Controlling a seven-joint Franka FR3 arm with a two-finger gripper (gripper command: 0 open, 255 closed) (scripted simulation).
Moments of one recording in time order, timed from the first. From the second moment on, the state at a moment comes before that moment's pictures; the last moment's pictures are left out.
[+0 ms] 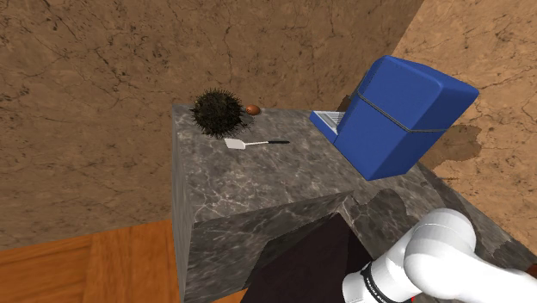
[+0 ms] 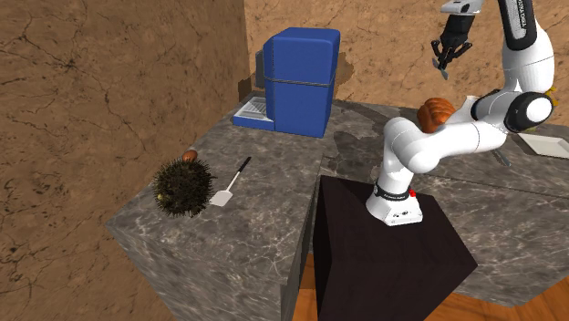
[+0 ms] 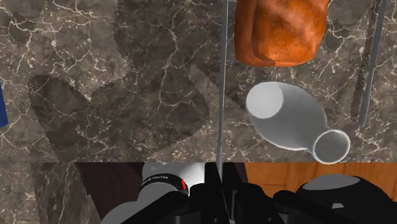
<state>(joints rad) 0.05 -1.47 -0.43 -1.84 -0.80 0.55 -2.04</state>
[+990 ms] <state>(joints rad) 0.00 -1.67 -0.48 -2.05 -0.88 0.57 -2.07</state>
